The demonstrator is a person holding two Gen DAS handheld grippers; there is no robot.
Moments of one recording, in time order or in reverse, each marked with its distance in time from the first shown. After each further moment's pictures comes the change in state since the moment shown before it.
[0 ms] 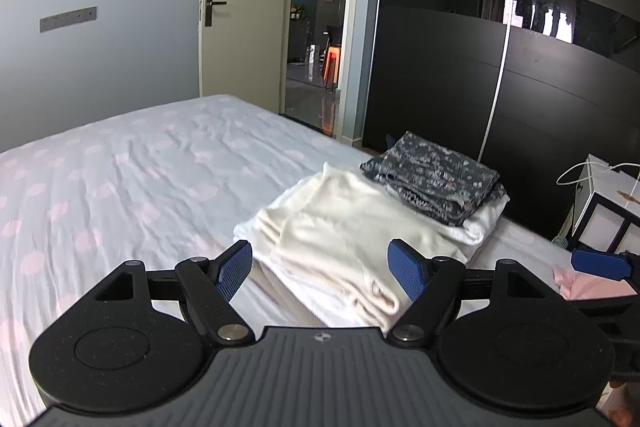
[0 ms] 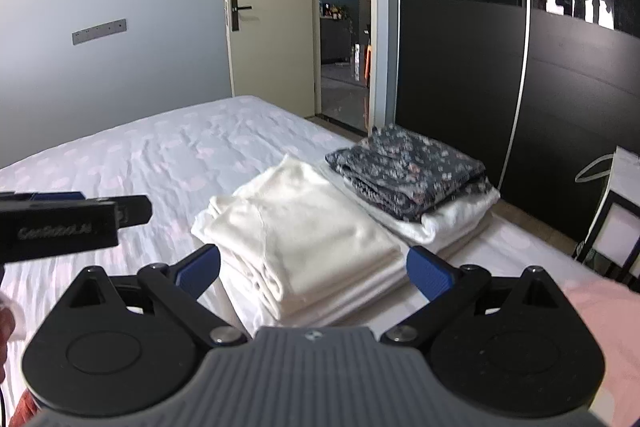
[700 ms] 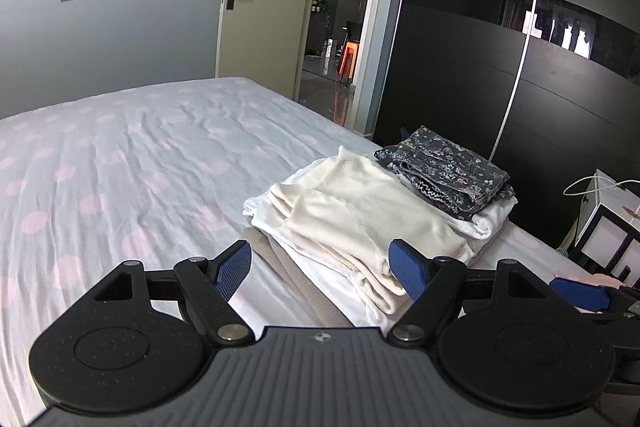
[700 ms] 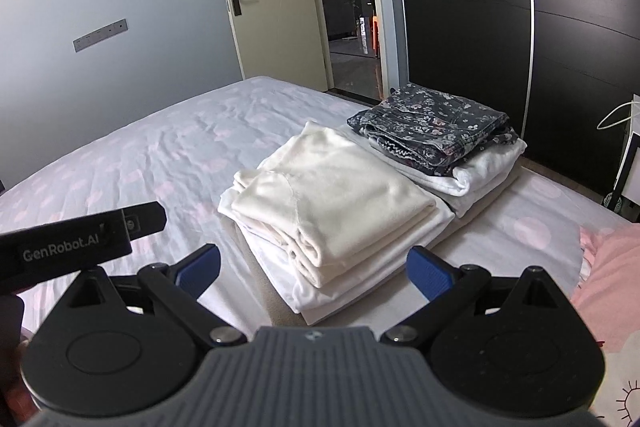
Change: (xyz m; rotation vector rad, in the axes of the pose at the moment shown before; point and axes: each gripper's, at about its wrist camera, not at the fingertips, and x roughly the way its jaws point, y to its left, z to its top) left arm -0.005 0.015 -0.022 -0.075 0.015 0.005; right arm 0.012 0.012 -0.020 0.082 0.060 0.064
